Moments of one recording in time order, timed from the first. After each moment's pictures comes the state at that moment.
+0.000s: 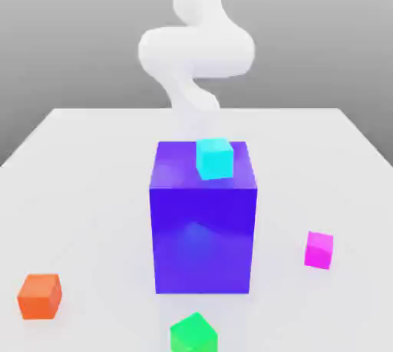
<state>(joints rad) 0.05 -0.72 0.01 -2.35 0.00 2.35 0.74</state>
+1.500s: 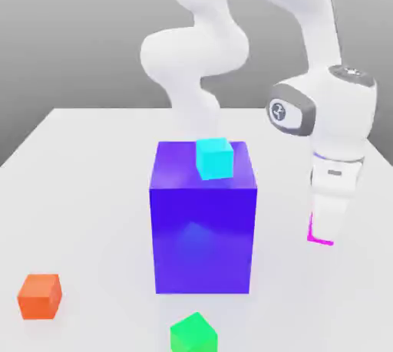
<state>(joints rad) 0.45 0.07 0.10 -2.74 -0.02 2.81 0.33</state>
